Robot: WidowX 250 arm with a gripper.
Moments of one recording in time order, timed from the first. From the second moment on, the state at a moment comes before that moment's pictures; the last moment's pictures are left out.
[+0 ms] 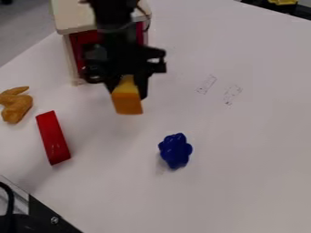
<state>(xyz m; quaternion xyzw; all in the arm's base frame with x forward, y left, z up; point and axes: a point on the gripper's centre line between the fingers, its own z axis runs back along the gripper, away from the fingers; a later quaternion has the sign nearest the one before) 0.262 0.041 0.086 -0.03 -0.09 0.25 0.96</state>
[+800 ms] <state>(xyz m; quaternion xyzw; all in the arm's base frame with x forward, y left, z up) 0.372 0.000 0.049 -0.04 -0.08 0.19 0.98</state>
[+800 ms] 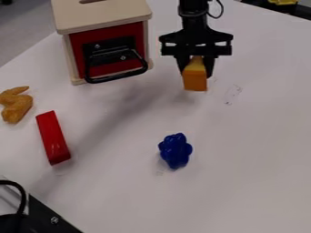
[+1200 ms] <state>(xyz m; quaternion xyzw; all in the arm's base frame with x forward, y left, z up) 0.393 -0.008 0.016 -0.03 -0.06 0.18 0.98</state>
